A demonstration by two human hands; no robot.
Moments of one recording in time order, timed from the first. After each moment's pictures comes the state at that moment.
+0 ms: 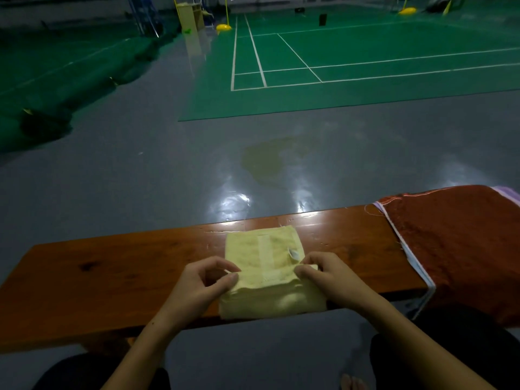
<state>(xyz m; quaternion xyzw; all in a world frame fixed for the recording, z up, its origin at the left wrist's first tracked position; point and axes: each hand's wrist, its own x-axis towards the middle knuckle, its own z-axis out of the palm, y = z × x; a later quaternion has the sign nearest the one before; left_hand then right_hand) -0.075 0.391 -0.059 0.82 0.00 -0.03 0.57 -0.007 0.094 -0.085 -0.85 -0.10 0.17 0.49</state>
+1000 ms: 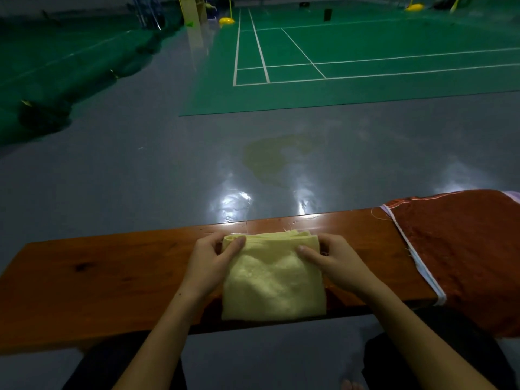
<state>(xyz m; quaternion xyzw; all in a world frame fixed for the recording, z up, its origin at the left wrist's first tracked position) -0.007 0.376 -0.079 0.80 0.05 0.09 0.59 0.031 0.096 -0.080 -0.81 -0.14 0.11 0.56</state>
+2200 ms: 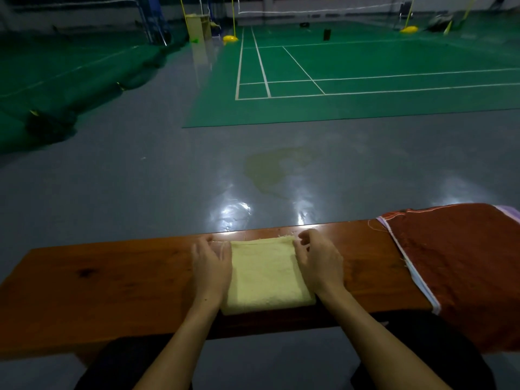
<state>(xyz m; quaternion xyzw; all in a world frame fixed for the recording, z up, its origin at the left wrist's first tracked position) 0.008 0.370 -0.113 0.86 0.22 0.20 0.41 0.059 0.134 -0.128 -0.93 -0.05 -0.15 0.32</state>
